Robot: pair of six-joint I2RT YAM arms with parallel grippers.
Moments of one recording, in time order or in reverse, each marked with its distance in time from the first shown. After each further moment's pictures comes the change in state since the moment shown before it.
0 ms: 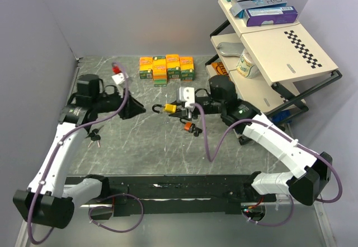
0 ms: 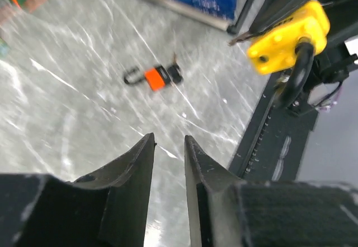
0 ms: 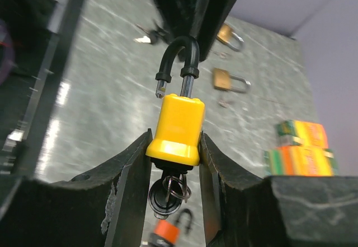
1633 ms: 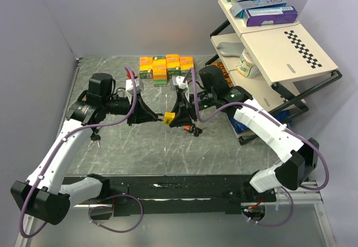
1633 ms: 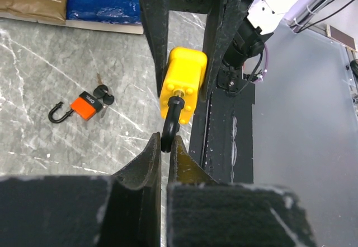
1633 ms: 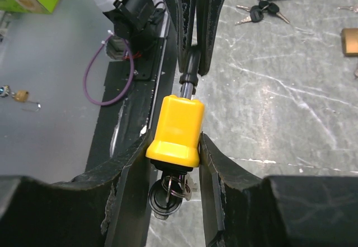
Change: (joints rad) left arm -0.130 0.032 0.044 -0.025 0.237 0.076; right arm -0.047 0.175 0.215 -0.349 -0.281 0.274
